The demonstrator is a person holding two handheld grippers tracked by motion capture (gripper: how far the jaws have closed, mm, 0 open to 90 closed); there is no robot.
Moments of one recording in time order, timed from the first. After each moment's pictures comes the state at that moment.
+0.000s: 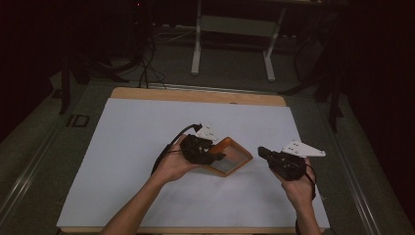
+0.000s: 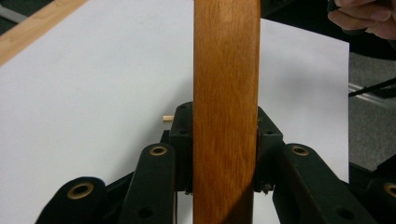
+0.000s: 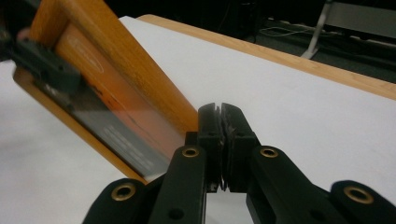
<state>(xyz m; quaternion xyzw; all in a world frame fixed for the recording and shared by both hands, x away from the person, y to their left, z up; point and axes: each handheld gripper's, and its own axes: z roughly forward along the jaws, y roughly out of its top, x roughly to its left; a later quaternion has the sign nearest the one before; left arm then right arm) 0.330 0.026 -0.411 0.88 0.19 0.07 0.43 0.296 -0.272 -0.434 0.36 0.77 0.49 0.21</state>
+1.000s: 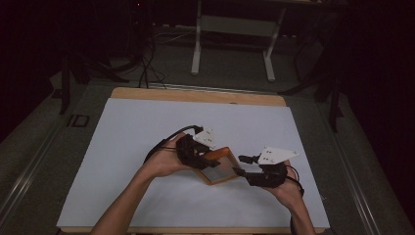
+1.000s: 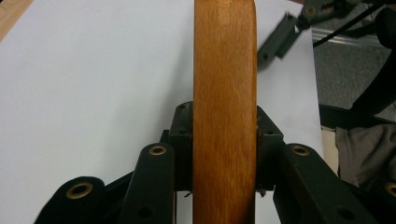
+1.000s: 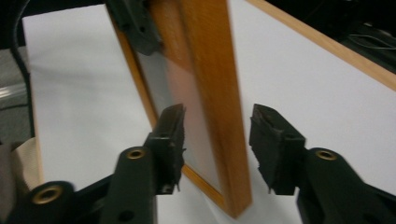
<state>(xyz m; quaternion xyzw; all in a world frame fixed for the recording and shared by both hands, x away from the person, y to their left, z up) 0.322 0.032 -0.398 0.92 0.08 0.05 0.38 0.288 -0.225 -0.437 0.19 0.85 0.47 0.14</state>
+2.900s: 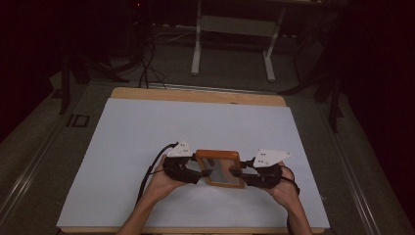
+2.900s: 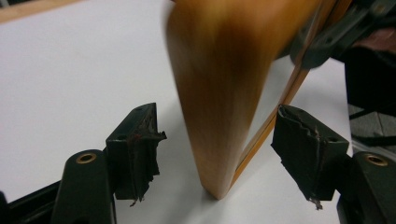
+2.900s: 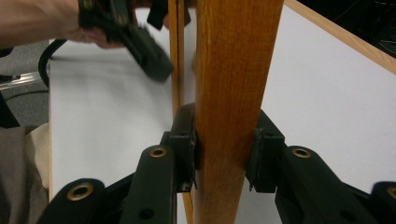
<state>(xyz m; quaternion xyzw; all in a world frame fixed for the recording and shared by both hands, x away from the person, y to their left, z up) 0.307 0.066 -0.490 0.82 0.24 0.06 0.52 0.293 -0.220 -0.451 0.16 0.86 0.47 0.12</state>
